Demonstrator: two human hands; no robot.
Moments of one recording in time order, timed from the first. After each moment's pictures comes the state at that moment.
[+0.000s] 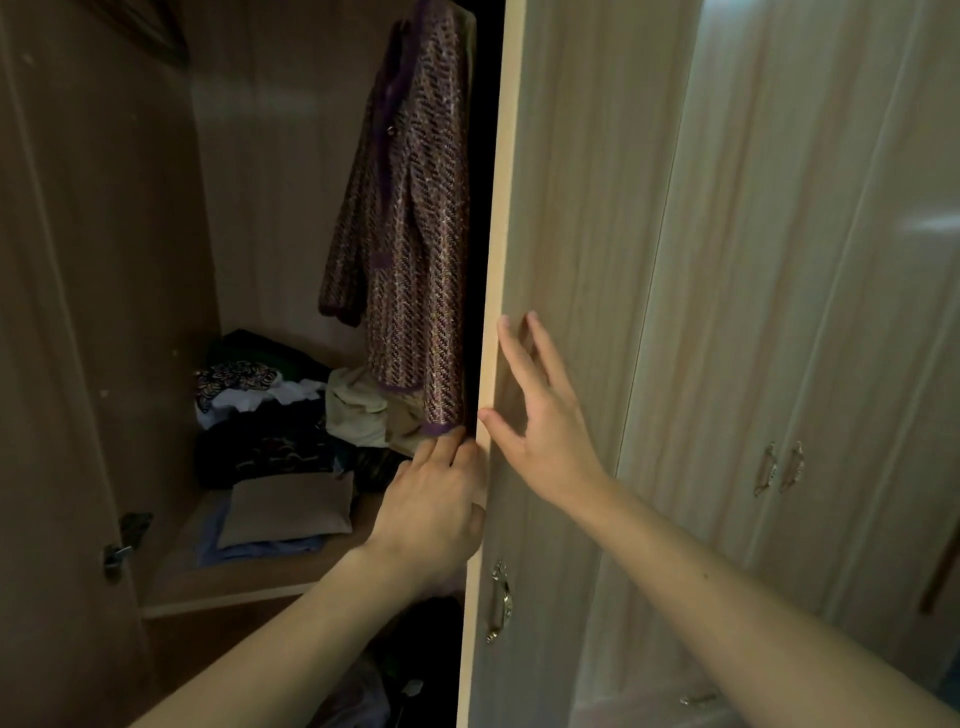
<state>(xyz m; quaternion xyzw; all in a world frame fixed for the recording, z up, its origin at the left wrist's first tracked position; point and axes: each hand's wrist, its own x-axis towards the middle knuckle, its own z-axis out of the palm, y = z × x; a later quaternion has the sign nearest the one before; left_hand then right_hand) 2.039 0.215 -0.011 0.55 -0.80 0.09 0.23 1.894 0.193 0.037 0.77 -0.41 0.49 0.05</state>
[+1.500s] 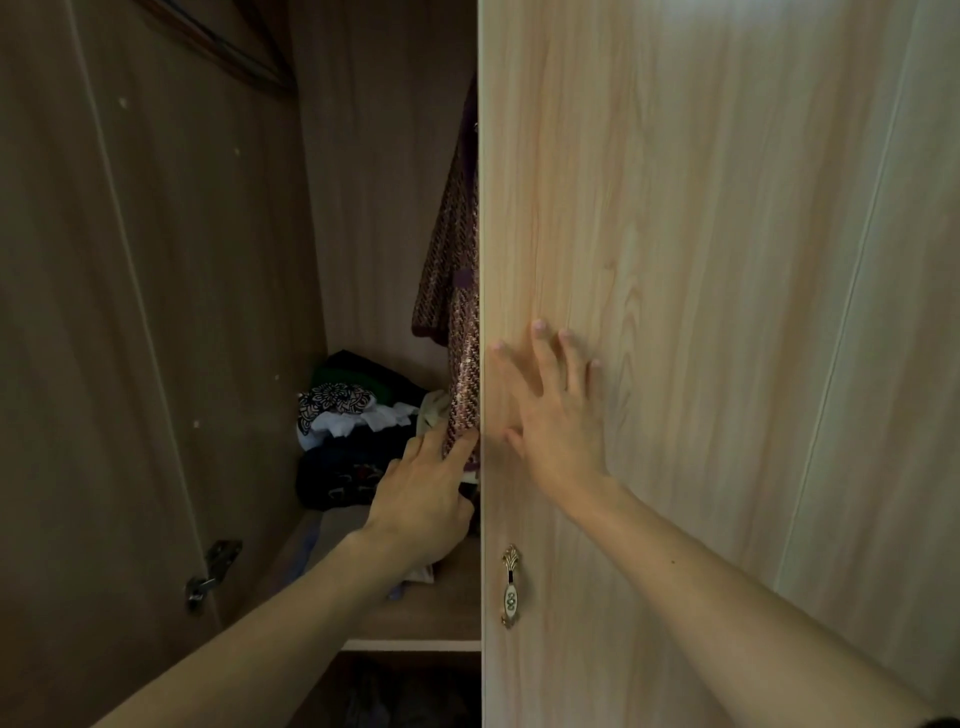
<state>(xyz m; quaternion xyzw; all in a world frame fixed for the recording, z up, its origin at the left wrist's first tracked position) 2.118 0.077 -0.014 0.66 -0.72 0.12 0.20 1.960 0.016 0.029 0.77 -0.50 0.31 0.25</state>
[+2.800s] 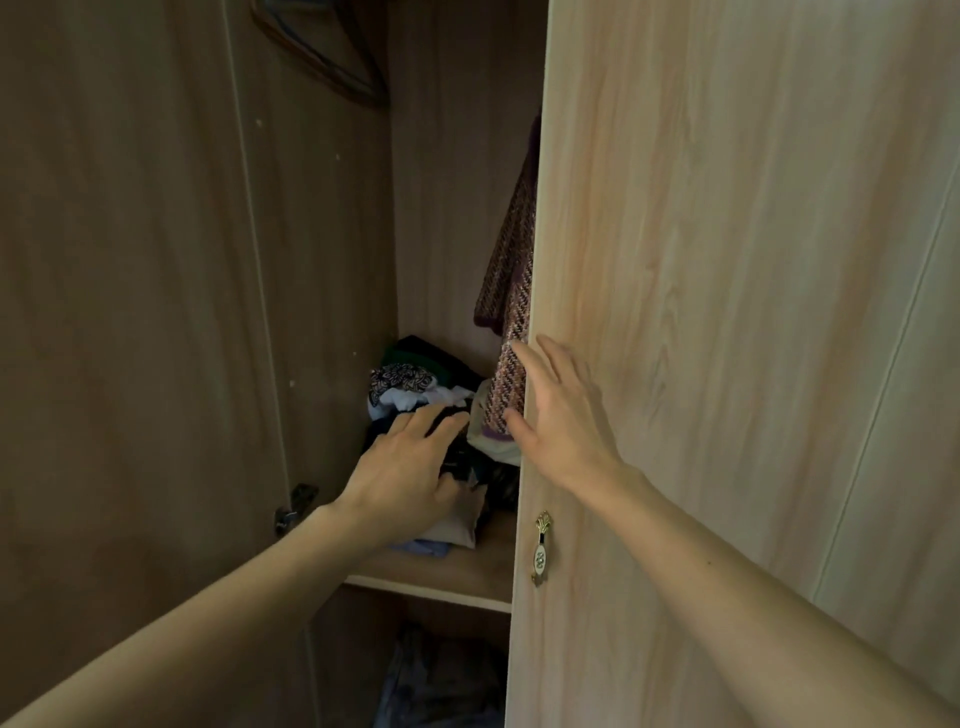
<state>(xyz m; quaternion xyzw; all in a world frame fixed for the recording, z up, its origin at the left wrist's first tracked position) 2.141 0.166 0.008 0.68 -0.69 0.15 0.20 1.964 0.067 0.039 0.84 -0.34 0.41 0.07</state>
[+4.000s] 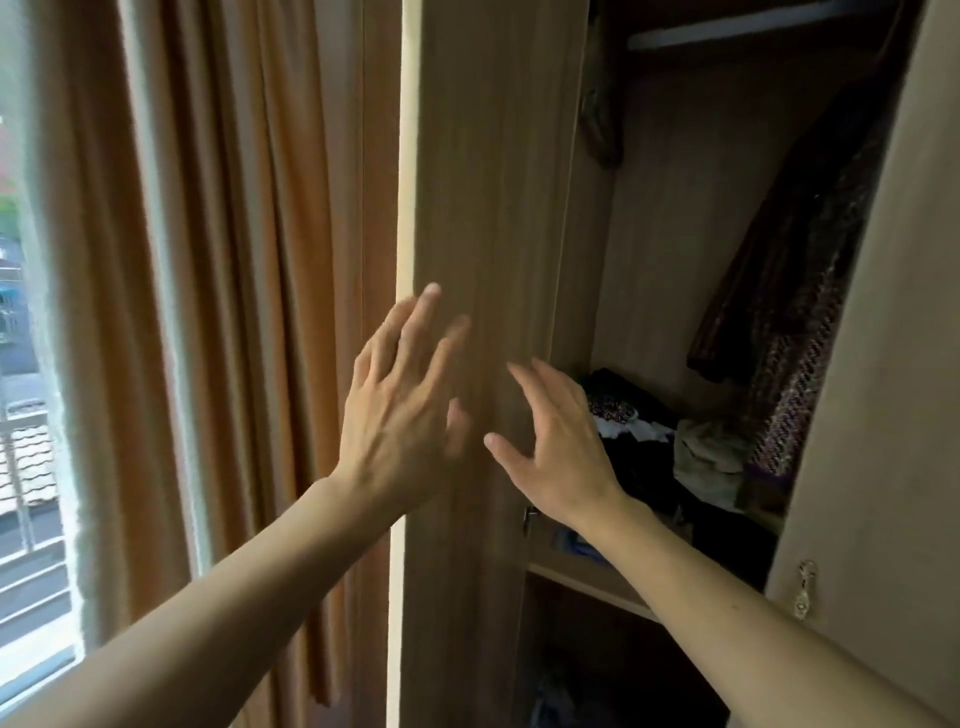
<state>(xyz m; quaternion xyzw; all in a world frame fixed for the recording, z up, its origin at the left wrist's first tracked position) 2.337 0.451 0.083 0.70 -0.50 0.41 0.31 2.219 0.317 0.058 0.89 -0.18 0.42 -0.05</state>
